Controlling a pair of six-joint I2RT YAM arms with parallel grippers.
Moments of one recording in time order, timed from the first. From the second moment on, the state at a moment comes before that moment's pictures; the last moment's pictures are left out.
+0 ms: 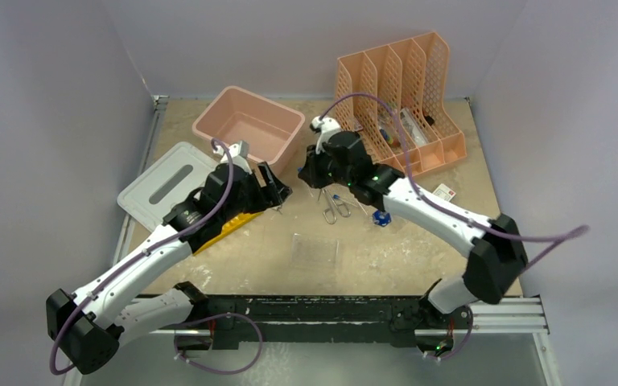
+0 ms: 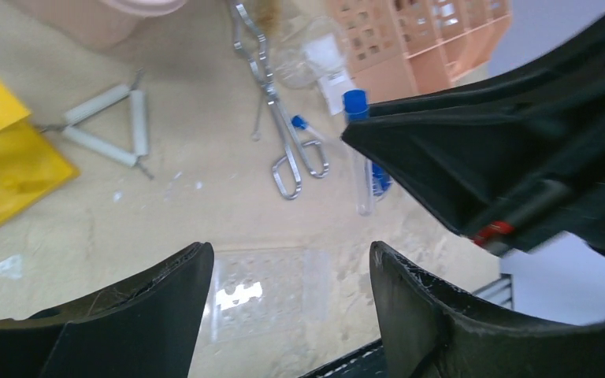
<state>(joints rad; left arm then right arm) -0.66 0.99 0.87 -0.42 -0.12 -0.84 0.77 1.56 1.21 -0.24 -0.02 0.31</state>
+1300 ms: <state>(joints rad) -0.67 1.04 1.15 -0.39 0.24 -0.41 0.59 1.29 1.30 -0.20 -0.42 0.78</state>
